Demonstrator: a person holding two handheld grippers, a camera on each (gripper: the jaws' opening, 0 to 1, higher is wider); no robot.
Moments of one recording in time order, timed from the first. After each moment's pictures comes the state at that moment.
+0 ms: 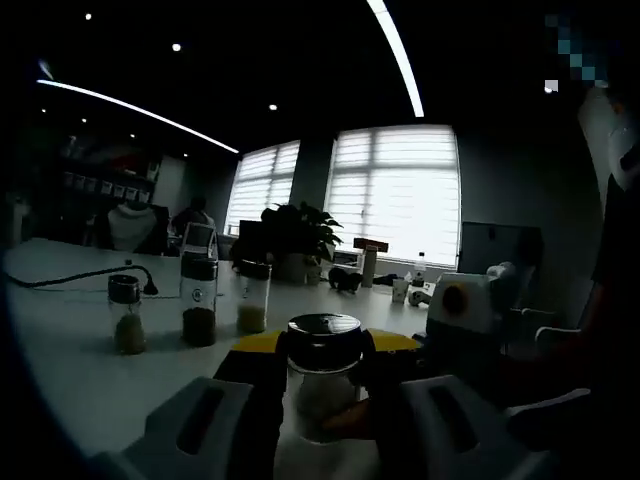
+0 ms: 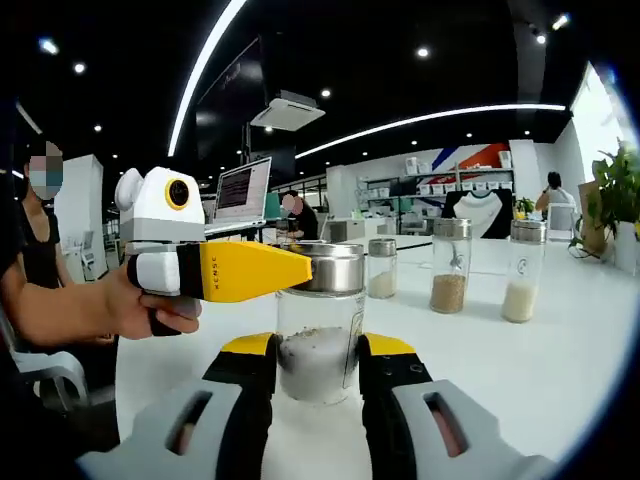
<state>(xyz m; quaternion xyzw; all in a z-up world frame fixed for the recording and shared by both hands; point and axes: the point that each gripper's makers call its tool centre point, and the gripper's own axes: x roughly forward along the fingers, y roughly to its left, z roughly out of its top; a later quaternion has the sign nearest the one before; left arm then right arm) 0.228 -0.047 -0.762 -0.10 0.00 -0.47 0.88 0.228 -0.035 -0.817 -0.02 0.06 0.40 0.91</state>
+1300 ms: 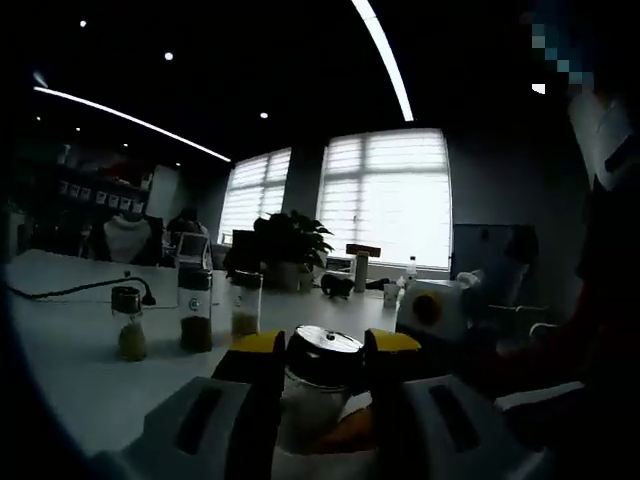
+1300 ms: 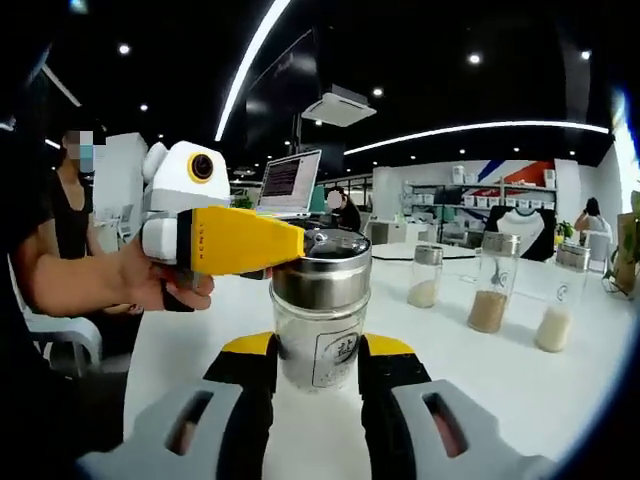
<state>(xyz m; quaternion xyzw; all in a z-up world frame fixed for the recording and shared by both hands) 0.207 -0.036 -0.749 -0.09 -0.03 -0.48 0.87 0.213 -0.012 -0.819 -0.04 0.05 0.49 0.87</state>
